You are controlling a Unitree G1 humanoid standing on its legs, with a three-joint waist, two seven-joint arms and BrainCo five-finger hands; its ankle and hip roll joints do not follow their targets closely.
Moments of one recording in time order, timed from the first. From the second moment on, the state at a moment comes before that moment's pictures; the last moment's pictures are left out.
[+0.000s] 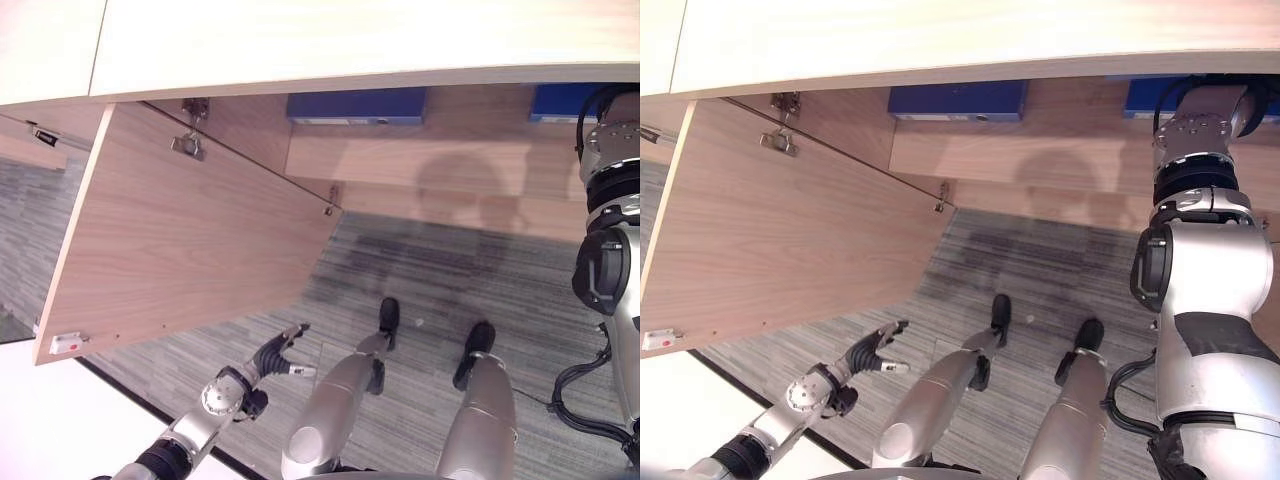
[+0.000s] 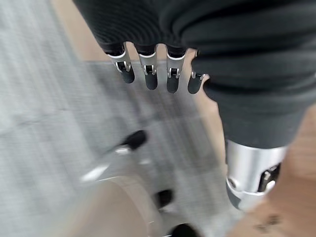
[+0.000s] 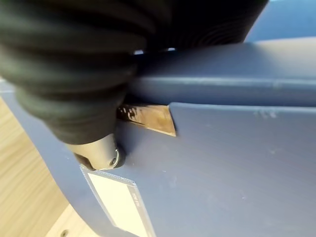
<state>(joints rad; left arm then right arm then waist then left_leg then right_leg) -0.10 0.52 -0.59 0.40 -0.31 -0.26 -0.10 -1.45 -0.66 -0.04 1.29 1.40 -0.44 -0.37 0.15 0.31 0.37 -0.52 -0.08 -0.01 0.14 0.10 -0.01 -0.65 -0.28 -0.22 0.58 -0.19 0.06</state>
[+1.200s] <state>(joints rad) -0.15 0.56 -0.47 0.07 -0.66 -0.31 -0.15 -1.43 -0.69 -0.03 1.34 1.45 -0.44 -0.37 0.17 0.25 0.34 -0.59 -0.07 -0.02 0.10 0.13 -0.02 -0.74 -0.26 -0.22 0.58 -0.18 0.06</state>
